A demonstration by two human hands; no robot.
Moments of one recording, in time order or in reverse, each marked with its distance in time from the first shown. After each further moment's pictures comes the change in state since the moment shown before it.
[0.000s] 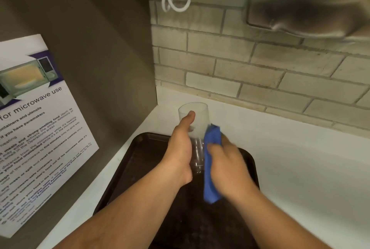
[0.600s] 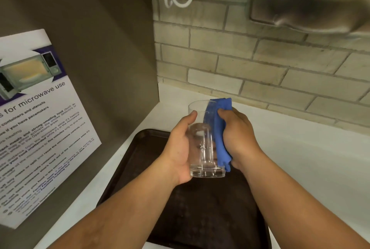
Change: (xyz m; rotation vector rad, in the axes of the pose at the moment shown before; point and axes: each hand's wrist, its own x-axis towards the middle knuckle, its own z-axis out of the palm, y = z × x) left_hand 0.003 -0.004 -0.018 -0.019 -0.272 -0.090; right_hand 0.045 -0.019 -0.017 0.372 0.095 0.119
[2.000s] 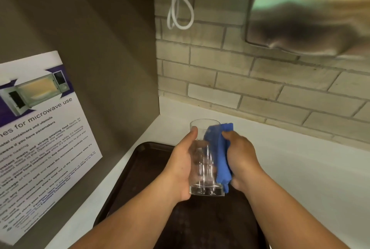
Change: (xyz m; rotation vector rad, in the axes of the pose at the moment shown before) left_hand -0.004 -0.001 0.007 0.008 0.106 0.032; right_hand -0.001 0.010 -0.005 0.114 0.053 0.281
